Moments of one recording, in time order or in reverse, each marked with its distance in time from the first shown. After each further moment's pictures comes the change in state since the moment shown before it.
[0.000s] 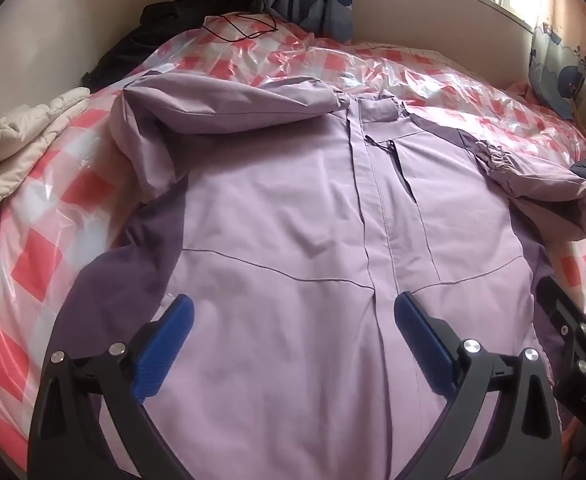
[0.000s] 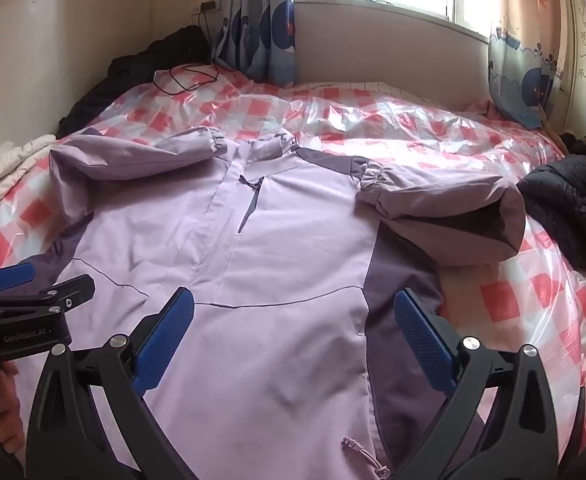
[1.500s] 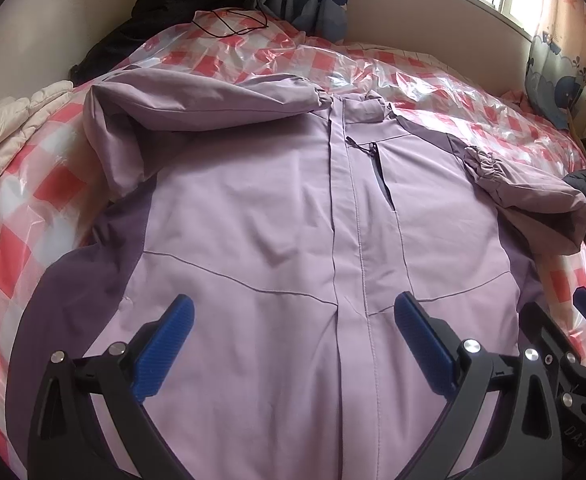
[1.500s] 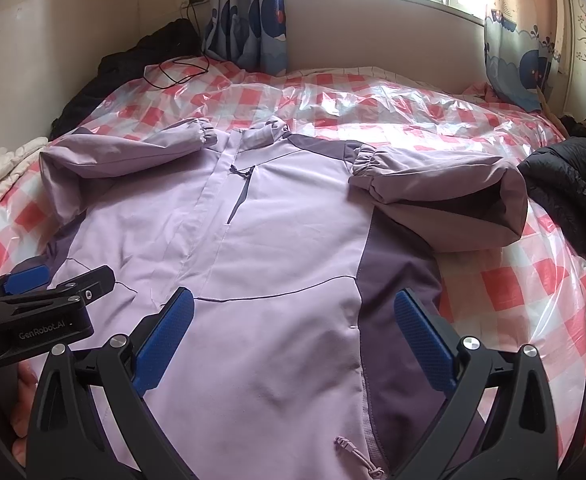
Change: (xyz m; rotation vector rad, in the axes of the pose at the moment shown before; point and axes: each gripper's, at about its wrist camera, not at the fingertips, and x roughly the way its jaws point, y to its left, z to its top) left arm 0.015 -0.022 0.007 -0.042 0.007 -0.045; right arm 0.005 -0.015 0.001 0.041 0.039 0.012
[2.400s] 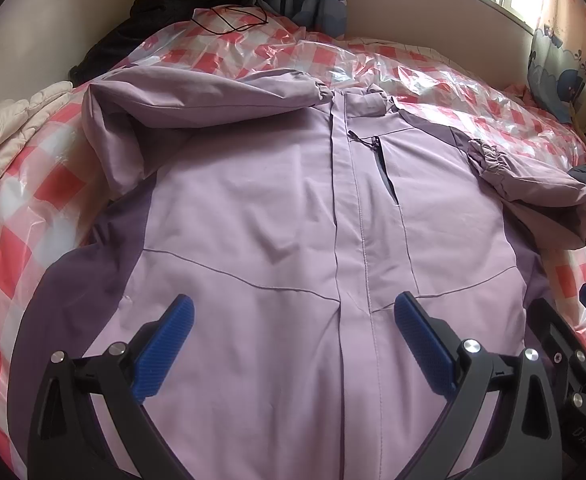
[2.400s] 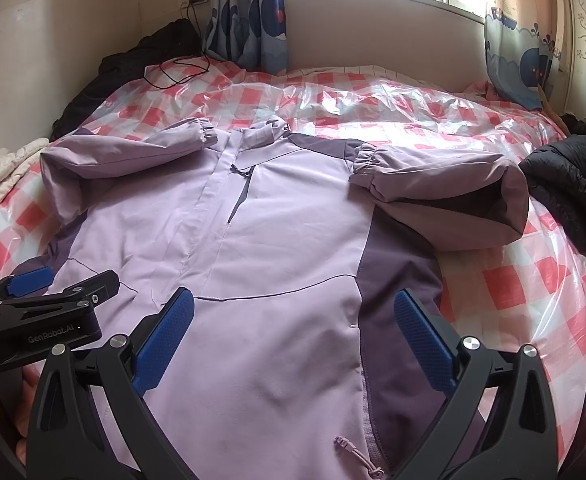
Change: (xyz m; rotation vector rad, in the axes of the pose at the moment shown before) left arm 0.004 0.000 -0.002 0.010 0.010 0.012; right arm 0.000 0.000 0.000 0.001 0.001 0.001
